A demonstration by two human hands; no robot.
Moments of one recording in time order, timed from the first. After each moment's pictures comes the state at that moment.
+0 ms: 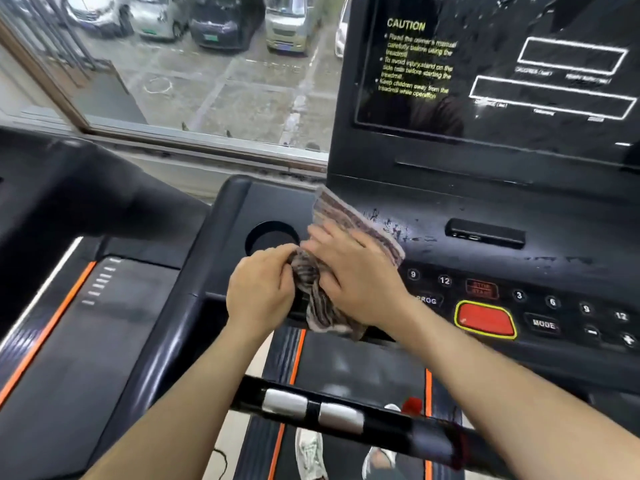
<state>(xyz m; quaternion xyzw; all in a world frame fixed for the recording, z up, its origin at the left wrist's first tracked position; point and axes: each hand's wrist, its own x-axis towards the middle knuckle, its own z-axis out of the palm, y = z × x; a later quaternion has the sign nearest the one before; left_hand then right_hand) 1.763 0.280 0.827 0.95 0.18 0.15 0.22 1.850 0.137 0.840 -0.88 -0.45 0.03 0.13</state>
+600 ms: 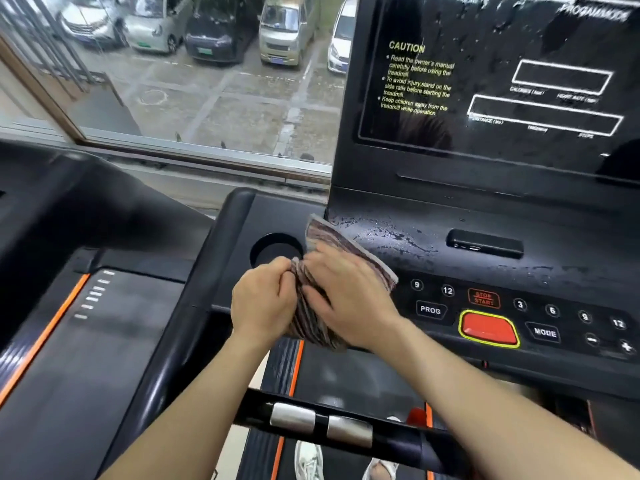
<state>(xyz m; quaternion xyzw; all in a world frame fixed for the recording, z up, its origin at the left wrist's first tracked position) 1.764 0.285 0.820 0.92 0.22 0.16 0.27 1.830 0.148 0.836 -0.88 -0.44 0.02 0.18</state>
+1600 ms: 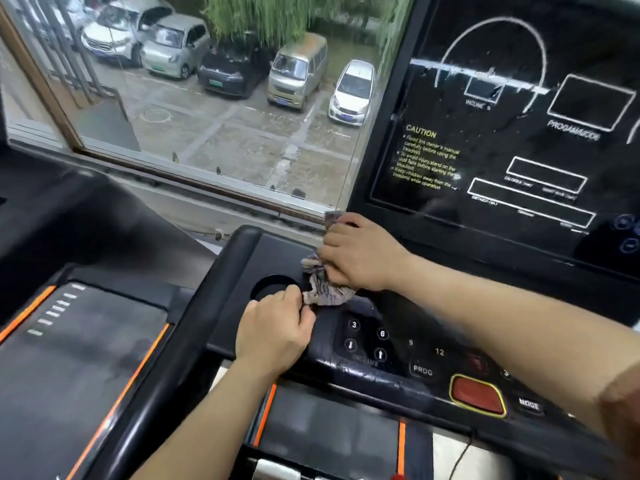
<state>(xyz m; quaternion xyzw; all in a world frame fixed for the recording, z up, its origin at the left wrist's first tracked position) 1.787 0.286 0.810 0.96 0.17 0.15 0.19 1.957 0.181 0.891 -0.73 -0.66 -0.15 -0.13</state>
